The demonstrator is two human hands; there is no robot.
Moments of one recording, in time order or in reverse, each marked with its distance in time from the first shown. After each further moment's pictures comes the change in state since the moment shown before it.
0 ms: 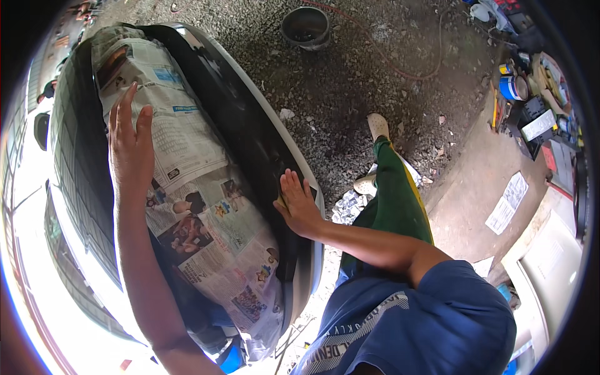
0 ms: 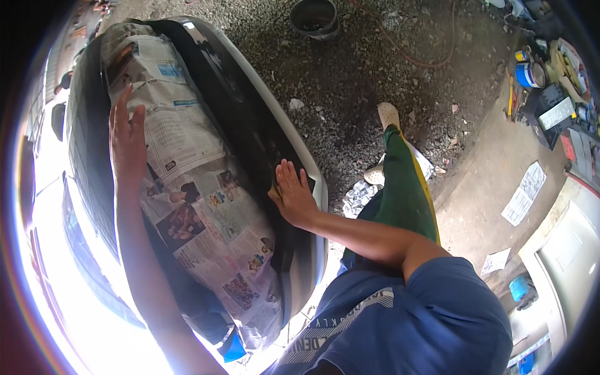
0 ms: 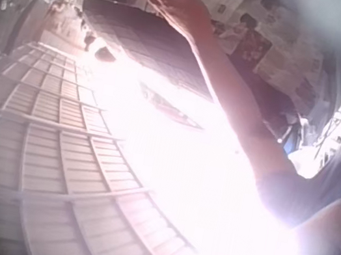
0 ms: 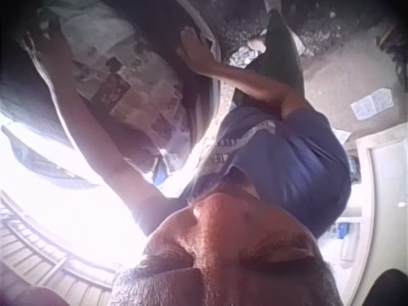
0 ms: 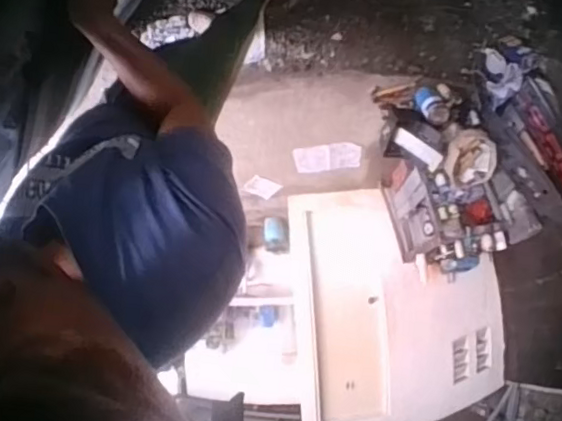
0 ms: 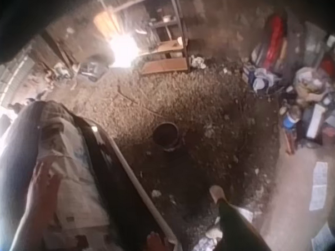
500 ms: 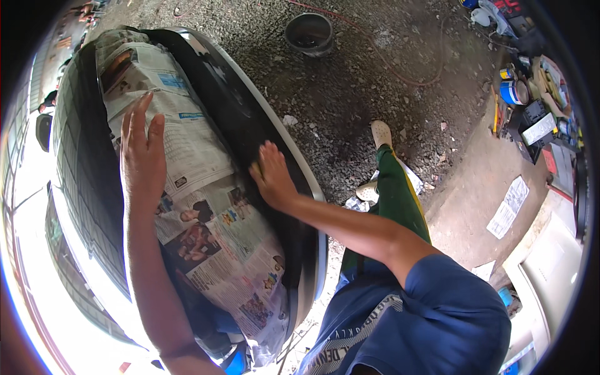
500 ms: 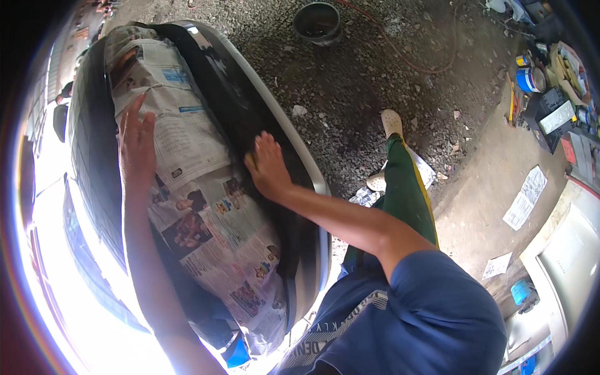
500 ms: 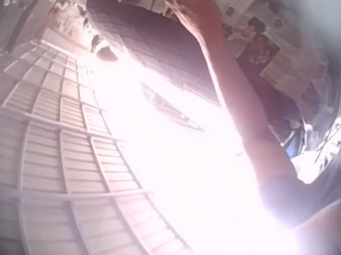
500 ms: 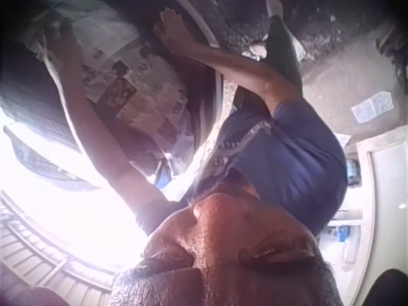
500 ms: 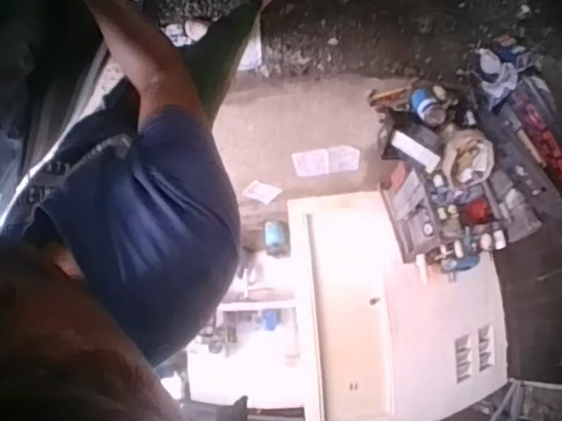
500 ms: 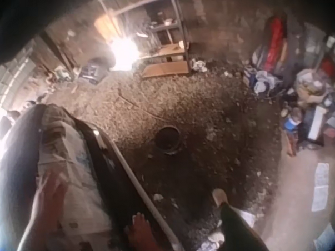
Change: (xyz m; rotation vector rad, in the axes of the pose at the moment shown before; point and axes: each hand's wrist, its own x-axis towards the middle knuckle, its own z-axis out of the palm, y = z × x) left_hand -0.003 0.005 -0.003 -0.084 -0.076 -0.031; right_hand 0.103 -0.032 0.006 0.238 0.149 0.012
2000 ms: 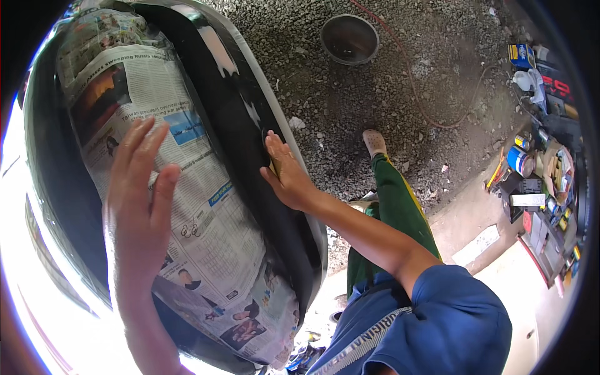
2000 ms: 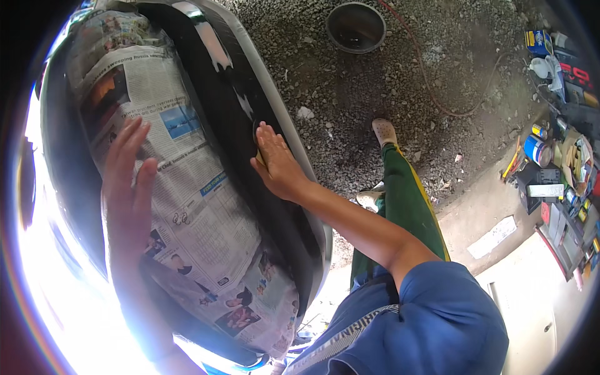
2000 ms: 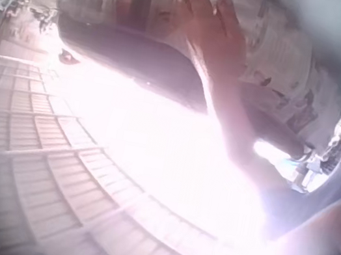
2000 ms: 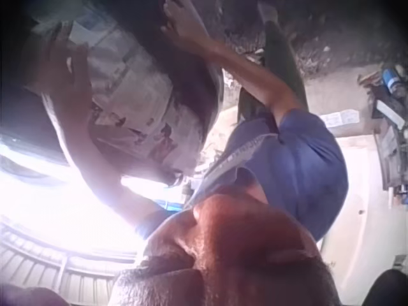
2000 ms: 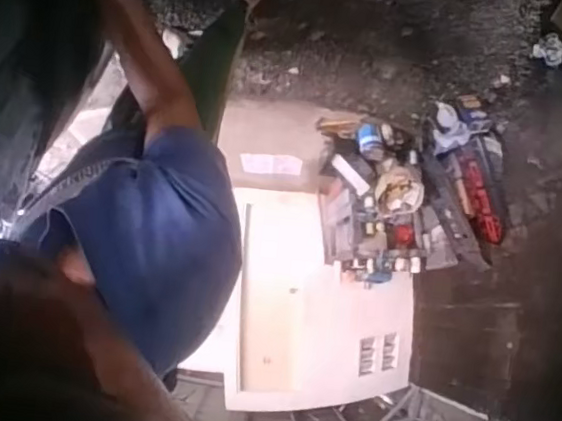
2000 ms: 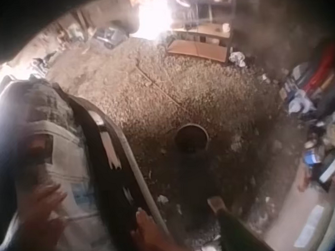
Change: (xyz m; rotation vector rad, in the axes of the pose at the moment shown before) left_hand 0.193 -0.062 0.017 -0.001 -0.293 -0.009; right_hand 0.252 0.003 -0.034 0.079 -0.275 -0.138
